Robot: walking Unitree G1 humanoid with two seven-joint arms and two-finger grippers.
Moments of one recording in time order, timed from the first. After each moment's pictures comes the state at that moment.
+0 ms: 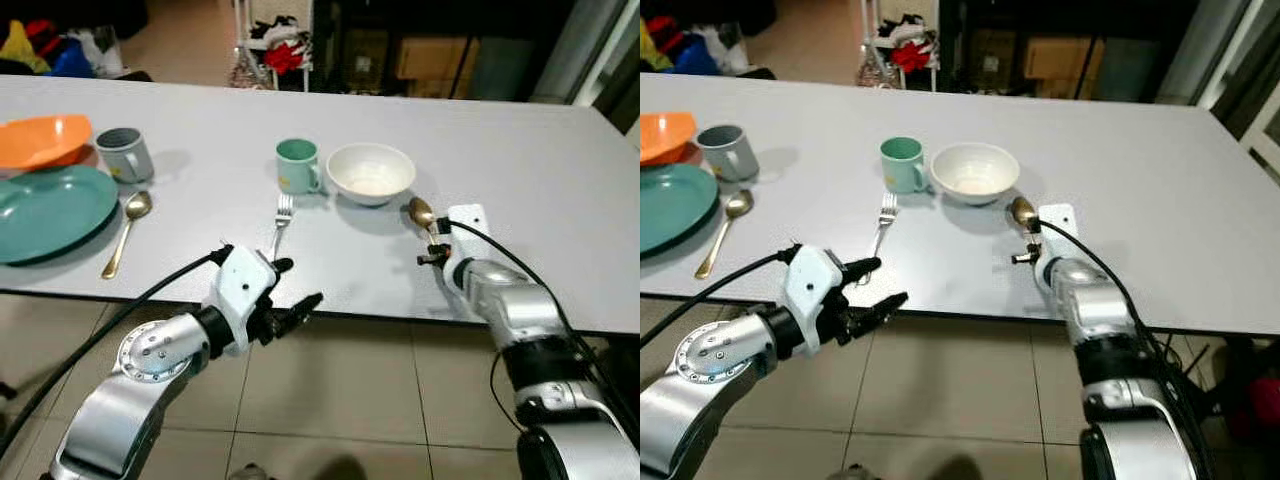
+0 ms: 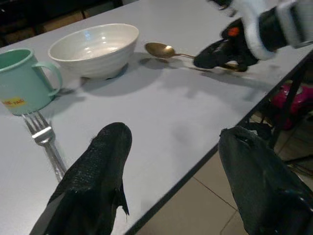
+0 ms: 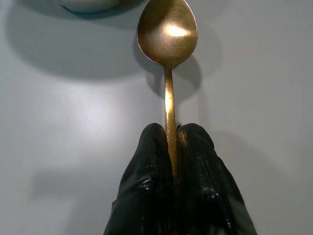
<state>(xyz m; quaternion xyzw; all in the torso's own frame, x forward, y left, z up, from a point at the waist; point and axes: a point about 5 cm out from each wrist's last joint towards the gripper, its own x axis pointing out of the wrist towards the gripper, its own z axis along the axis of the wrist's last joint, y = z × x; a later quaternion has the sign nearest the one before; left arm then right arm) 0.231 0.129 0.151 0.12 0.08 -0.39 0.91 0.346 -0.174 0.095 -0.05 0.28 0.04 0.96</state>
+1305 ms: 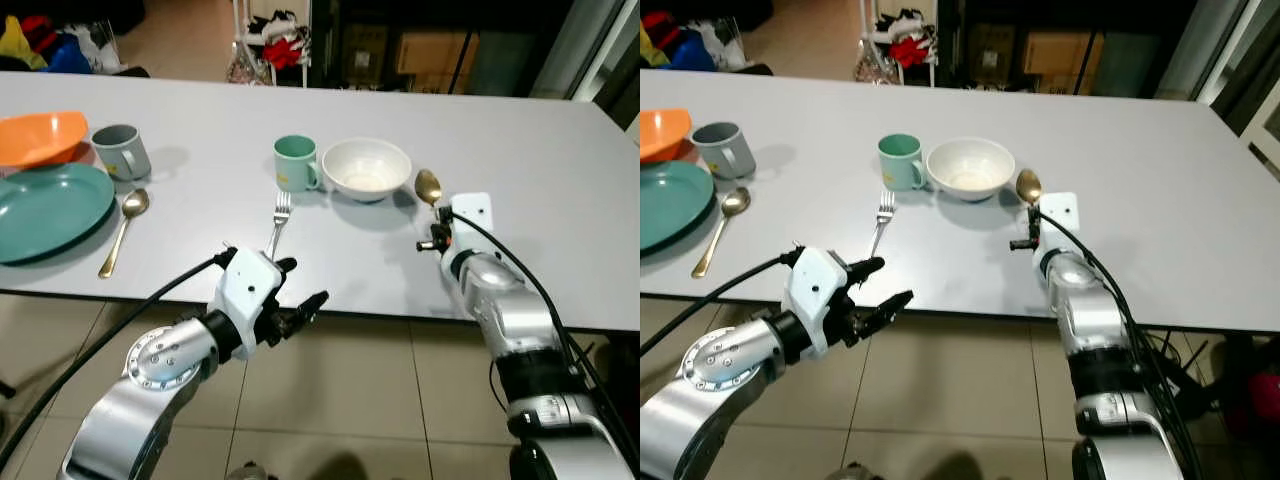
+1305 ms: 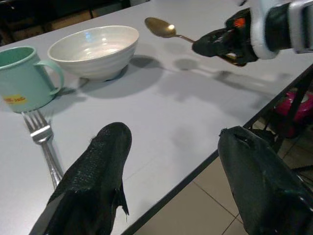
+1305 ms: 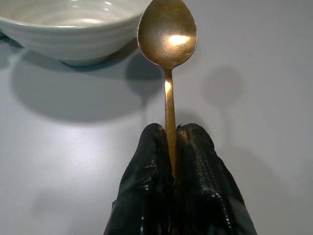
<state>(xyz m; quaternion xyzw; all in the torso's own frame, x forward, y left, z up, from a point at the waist) 0.228 0.122 0.152 0.11 0.08 -0.36 0.92 0.339 -0.170 0.112 -0.05 0.18 0.02 0.98</state>
